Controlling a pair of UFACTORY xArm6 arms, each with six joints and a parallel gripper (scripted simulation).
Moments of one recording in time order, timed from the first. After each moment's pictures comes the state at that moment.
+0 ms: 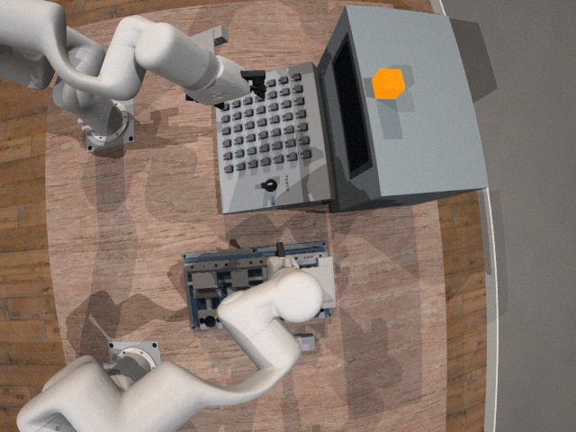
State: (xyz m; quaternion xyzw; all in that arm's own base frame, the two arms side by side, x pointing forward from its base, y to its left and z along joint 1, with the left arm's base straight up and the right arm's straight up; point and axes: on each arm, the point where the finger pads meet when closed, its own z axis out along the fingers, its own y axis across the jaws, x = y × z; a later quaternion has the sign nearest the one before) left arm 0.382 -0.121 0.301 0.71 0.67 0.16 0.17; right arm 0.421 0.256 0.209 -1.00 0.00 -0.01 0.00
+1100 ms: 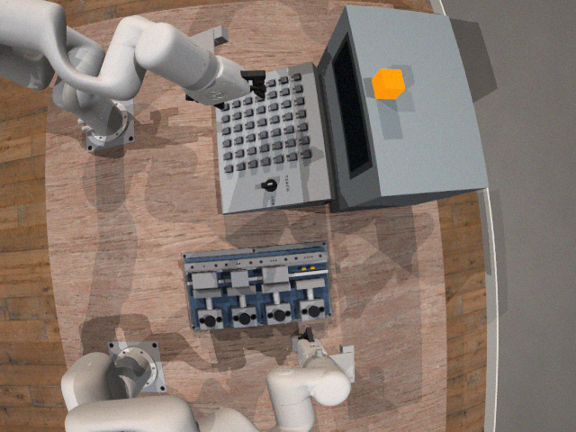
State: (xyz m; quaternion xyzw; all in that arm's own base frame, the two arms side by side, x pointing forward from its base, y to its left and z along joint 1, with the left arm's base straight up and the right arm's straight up) left arm 0.382 -0.121 0.301 0.71 0.67 0.16 0.17; right arm 0.476 0.052 0.103 -1.00 0.01 0.00 0.00
